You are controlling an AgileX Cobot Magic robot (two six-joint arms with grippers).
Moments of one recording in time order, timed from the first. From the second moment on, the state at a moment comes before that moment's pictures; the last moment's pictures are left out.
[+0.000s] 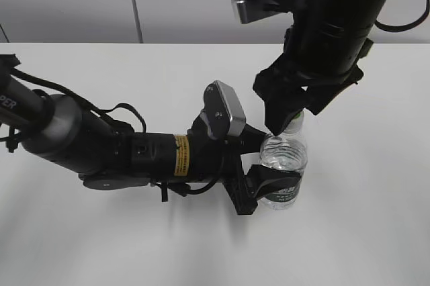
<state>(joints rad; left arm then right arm) -0.70 2.16 -0.96 0.84 -0.97 -0.29 0.56 1.73 -1.41 0.12 1.20 -0.22</state>
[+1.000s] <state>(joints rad) -0.70 2.16 -0.96 0.84 -0.97 -0.29 0.56 1.73 -1.41 0.11 1.19 0.02</state>
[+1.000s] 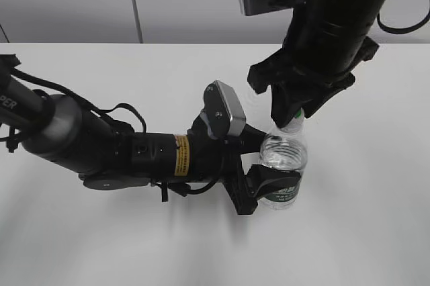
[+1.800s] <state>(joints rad) -0.70 2.16 -0.96 0.85 -0.97 -0.29 0.56 1.73 -1.41 0.13 1.18 -1.39</state>
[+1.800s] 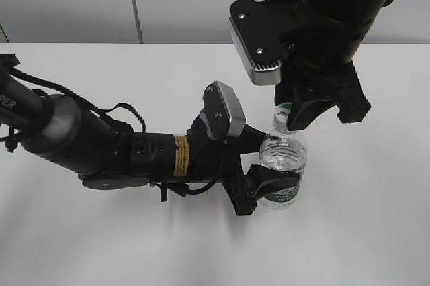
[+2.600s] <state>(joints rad) -0.70 2.16 -0.96 0.84 -0.97 -0.29 0.56 1.68 -1.41 0.19 1.13 -1.38</state>
